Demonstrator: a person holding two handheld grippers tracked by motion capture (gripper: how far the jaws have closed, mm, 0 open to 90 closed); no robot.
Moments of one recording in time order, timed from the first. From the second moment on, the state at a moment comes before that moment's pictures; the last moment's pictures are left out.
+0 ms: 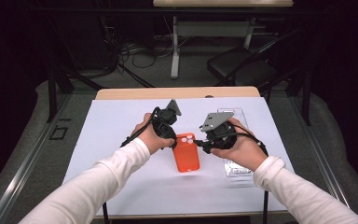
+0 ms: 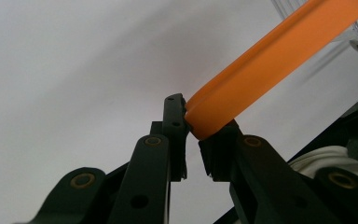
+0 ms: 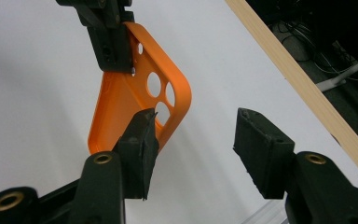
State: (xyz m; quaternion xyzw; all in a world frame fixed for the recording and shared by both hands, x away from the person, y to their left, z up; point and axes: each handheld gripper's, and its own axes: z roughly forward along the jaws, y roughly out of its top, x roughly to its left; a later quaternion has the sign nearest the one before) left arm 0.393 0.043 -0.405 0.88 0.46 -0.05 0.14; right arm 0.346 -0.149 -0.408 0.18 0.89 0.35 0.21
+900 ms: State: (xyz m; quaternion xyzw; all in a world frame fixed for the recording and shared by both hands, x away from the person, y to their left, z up) left arm 0.390 0.027 -0.405 0.89 0.44 -0.04 0.13; right arm 0.350 -0.129 -0.408 0.16 0.91 0.30 0.22
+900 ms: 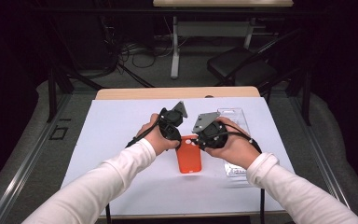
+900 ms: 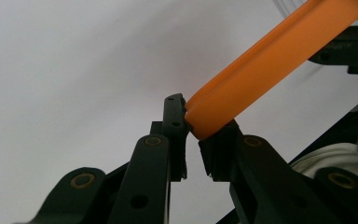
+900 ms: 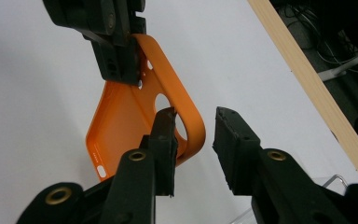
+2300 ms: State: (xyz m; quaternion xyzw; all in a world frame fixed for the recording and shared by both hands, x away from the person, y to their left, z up) left arm 0.388 0.025 -0.407 0.89 0.43 -0.04 0.15; right arm 0.345 -0.125 -0.408 0.14 0.92 0.27 0.25
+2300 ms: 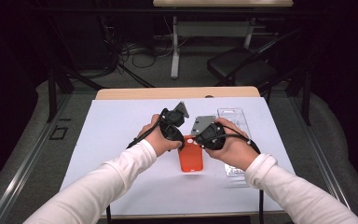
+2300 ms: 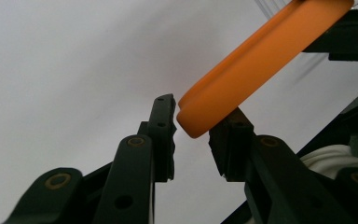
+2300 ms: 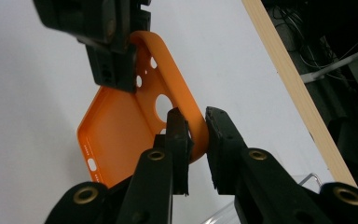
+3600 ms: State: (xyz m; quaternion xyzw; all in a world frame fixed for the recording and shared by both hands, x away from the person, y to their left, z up) left arm 0.380 0.028 -0.396 0.91 0.36 0.00 0.20; right arm 0.365 -0.156 -0.399 0.15 0.91 0.31 0.21
